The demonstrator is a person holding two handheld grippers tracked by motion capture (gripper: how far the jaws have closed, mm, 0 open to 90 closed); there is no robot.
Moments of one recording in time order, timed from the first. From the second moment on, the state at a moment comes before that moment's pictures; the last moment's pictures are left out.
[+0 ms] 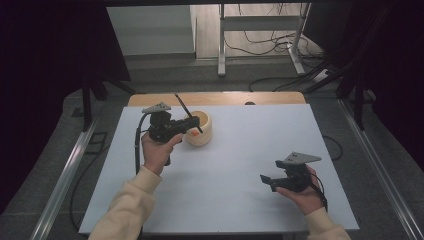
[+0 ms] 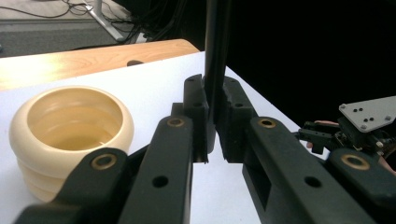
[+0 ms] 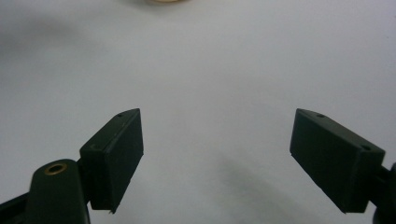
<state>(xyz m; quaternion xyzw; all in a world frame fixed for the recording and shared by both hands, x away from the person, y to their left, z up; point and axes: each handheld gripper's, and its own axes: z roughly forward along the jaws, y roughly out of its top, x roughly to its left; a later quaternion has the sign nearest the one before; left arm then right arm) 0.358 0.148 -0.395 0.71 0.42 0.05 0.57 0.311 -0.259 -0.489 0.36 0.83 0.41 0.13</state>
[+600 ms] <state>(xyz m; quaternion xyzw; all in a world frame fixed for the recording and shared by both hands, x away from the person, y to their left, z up) 0.375 0.149 -0.397 0.71 0.43 0.07 0.55 0.311 -0.260 -0.490 0.36 0.83 0.41 0.14</state>
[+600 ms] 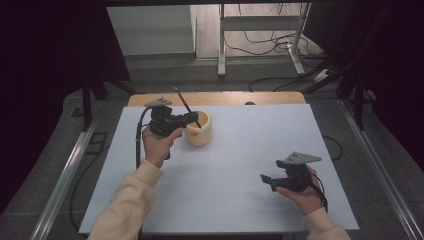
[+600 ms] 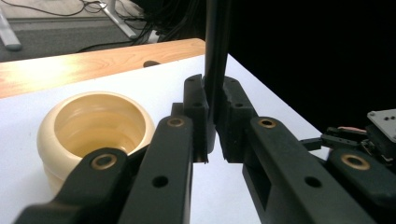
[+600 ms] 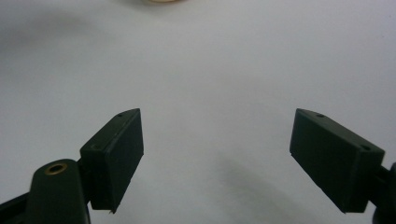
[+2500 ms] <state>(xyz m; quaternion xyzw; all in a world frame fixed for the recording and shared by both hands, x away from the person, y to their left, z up) 0.421 0.152 -0.418 0.70 0.48 0.08 0.52 0.313 -0.262 -0.491 0.36 0.83 0.41 0.13</state>
